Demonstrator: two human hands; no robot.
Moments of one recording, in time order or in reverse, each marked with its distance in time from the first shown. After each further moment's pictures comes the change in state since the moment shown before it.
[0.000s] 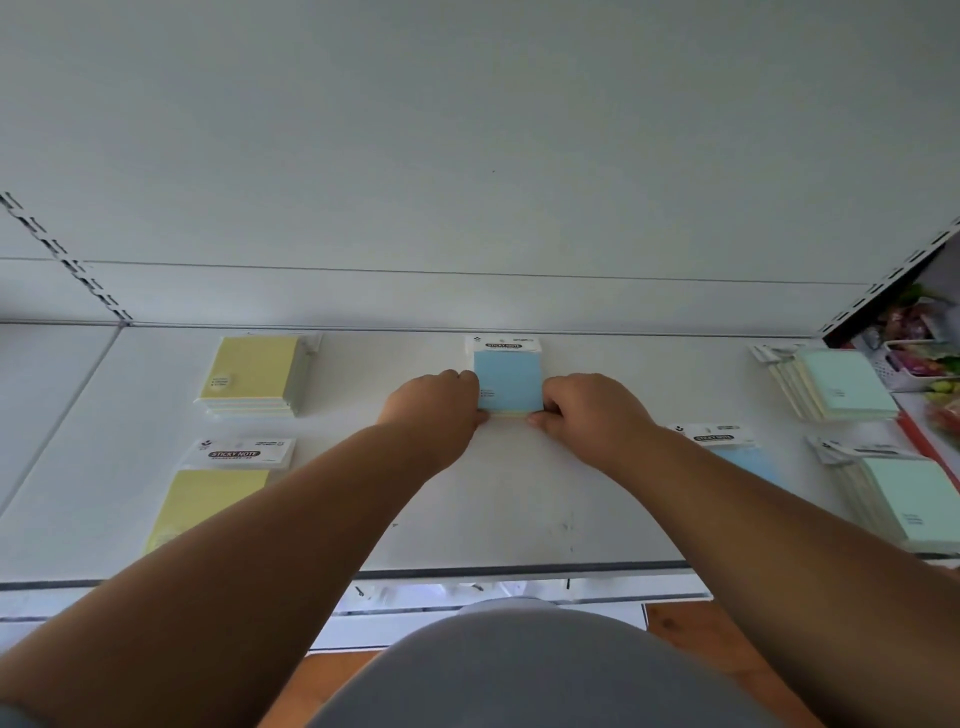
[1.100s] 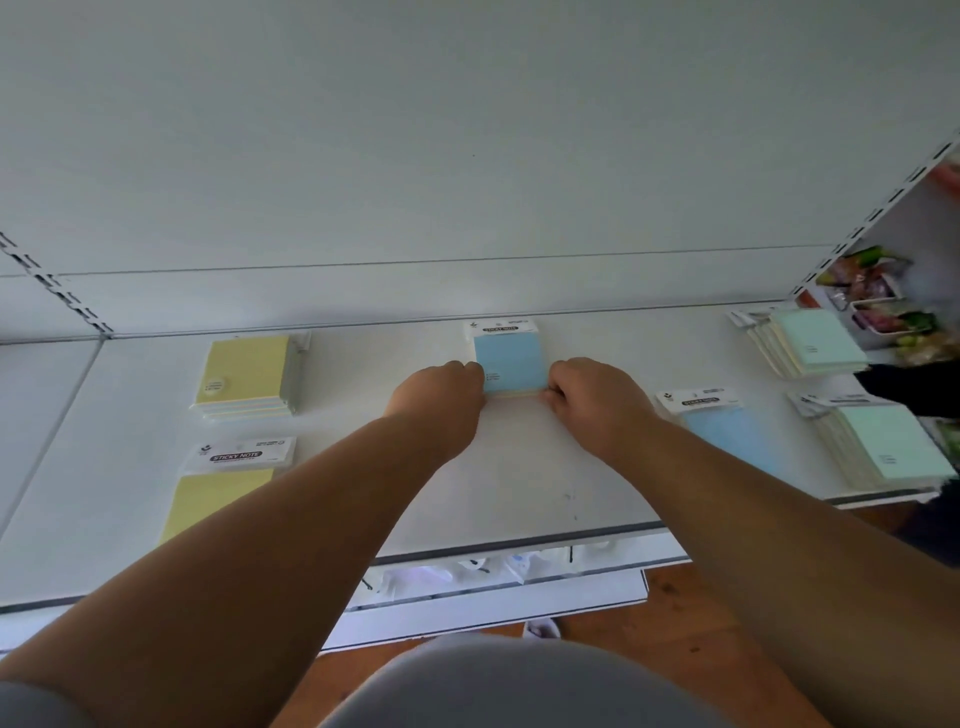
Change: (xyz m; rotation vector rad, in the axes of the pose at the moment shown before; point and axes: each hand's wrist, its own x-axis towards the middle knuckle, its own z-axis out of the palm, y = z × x) left_hand -0.004 0.004 0.001 -0.029 0.010 0.062; right_hand -0.020 -0.003 0.007 0.014 0.119 0.086
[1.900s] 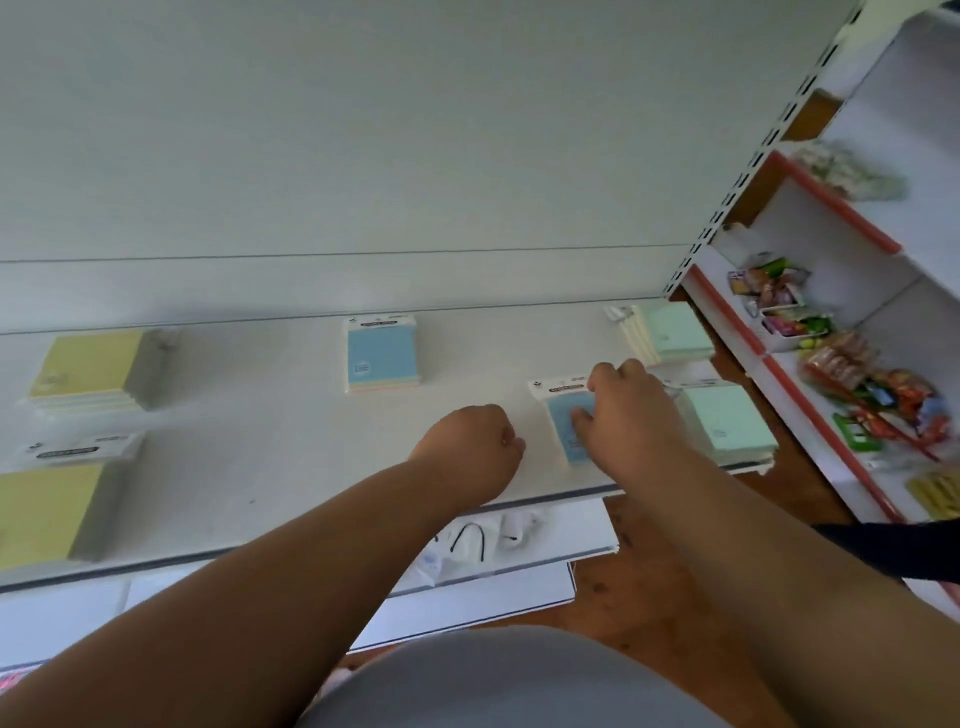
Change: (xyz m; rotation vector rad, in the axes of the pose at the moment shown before) left_hand -0.019 0.168 0.014 -0.418 -0.125 -0.007; right_hand -0.099 0.108 -0.056 -0.175 0.098 0.375
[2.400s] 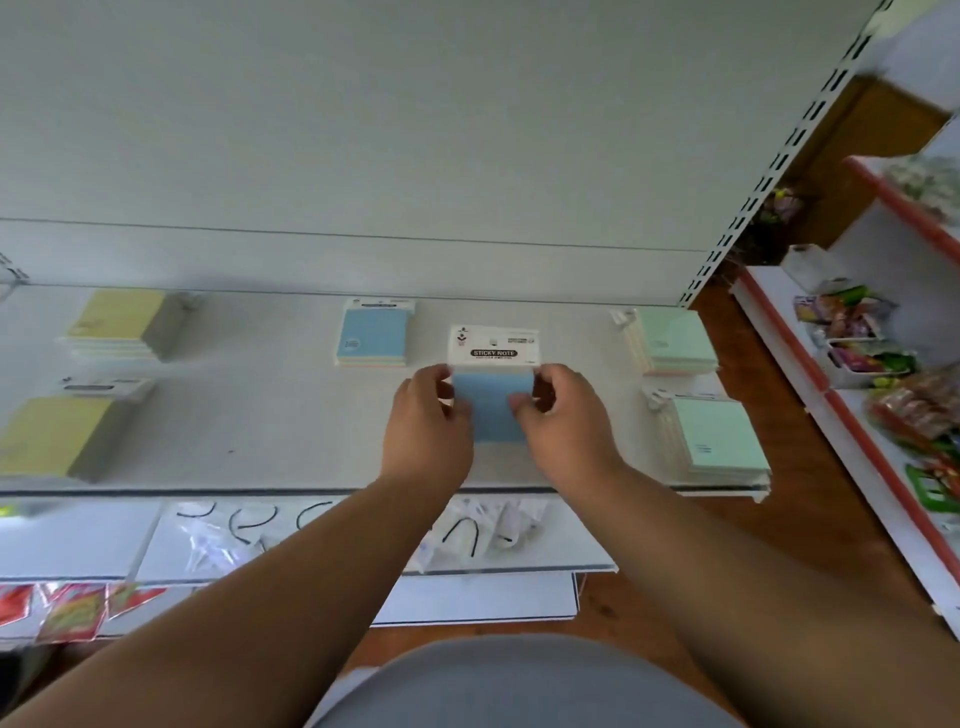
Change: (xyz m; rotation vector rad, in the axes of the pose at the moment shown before) left_hand -0.016 0.022 0.023 -0.490 0.585 -0.322; right_hand -0.008 -0.017 0.019 0.818 -0.002 -0.035
